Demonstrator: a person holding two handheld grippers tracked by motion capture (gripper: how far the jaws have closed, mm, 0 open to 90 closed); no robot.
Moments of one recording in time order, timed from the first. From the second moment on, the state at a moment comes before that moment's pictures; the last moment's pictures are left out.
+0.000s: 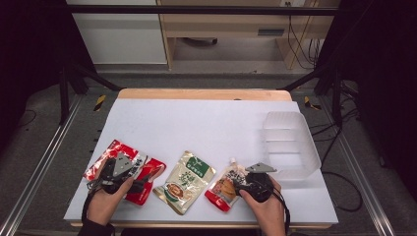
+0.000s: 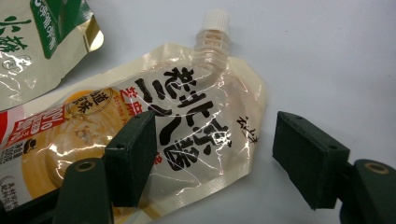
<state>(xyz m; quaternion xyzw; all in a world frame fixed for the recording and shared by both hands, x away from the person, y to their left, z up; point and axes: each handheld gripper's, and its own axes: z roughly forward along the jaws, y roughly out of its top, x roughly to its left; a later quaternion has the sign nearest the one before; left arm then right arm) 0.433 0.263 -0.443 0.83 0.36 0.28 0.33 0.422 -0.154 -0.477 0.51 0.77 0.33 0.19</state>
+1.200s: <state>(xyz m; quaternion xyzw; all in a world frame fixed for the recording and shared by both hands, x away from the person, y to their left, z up) 0.433 0.262 -0.441 0.83 0.35 0.27 0.34 0.433 -0.157 -0.450 0.48 0.78 0.34 0.20</state>
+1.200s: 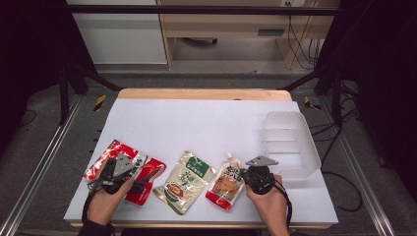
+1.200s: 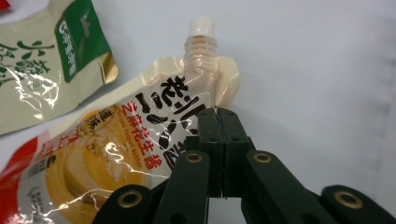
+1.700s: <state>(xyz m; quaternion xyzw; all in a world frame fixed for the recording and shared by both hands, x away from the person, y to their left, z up) 0.433 0.262 -0.439 0.83 0.35 0.25 0.37 0.449 -0.145 -0.396 0.39 0.81 0.37 0.23</state>
